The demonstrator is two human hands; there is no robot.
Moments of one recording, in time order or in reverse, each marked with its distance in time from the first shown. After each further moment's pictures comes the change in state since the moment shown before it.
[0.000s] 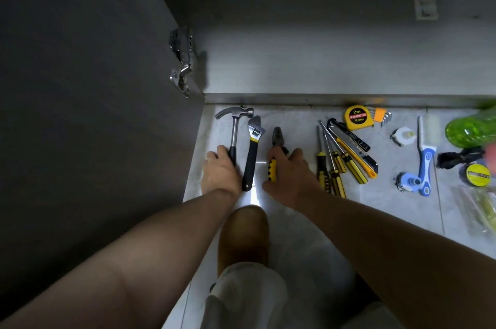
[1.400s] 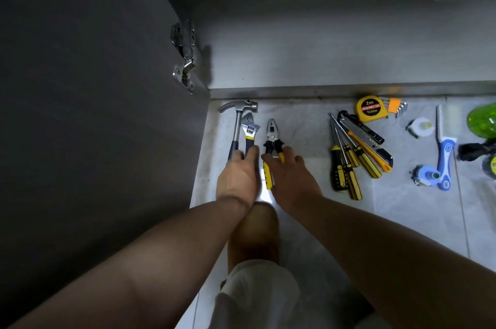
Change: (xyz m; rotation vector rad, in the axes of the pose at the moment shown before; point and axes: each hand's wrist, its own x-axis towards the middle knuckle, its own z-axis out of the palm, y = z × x) left_hand -0.019 0.006 0.001 0.179 -0.097 0.277; right_hand -0.001 -0.008 0.029 -0.283 -0.010 -0.106
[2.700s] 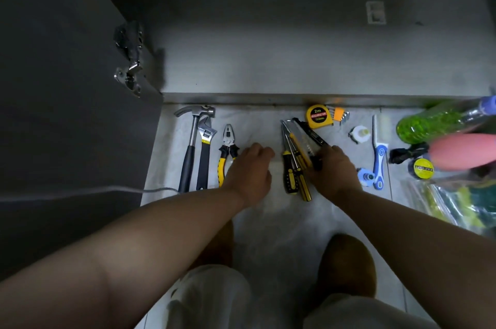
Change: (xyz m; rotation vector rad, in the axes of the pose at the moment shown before) left_hand 0.022 0.087 0.029 -0.135 -0.072 0.438; right_hand -0.033 0.150 -0.062 0.181 0.212 0.407
